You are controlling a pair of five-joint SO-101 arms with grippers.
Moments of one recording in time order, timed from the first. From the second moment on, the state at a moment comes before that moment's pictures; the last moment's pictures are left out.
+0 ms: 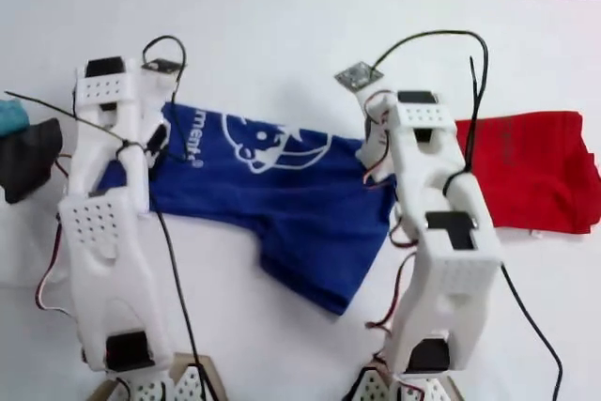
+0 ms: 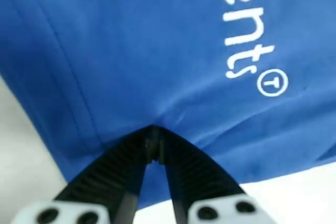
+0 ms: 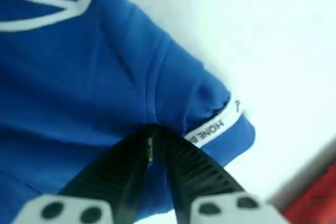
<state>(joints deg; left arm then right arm) -17.5 53.0 -40.7 99.0 -26.9 -4.7 30.1 -4.5 68.6 34.9</state>
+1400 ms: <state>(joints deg) -16.6 58.3 -53.0 92.7 -26.9 -15.7 11.1 0.3 80.8 32.2</state>
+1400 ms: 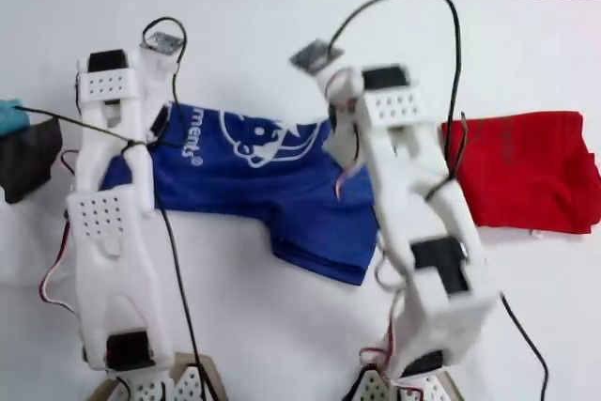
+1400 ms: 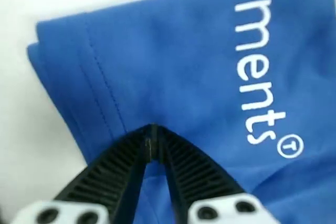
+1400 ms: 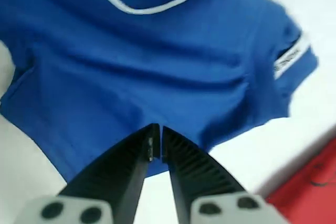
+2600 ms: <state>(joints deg) -19.3 60.0 -60.2 98.0 -27.0 -8.9 -17.0 48.5 64.8 41.2</state>
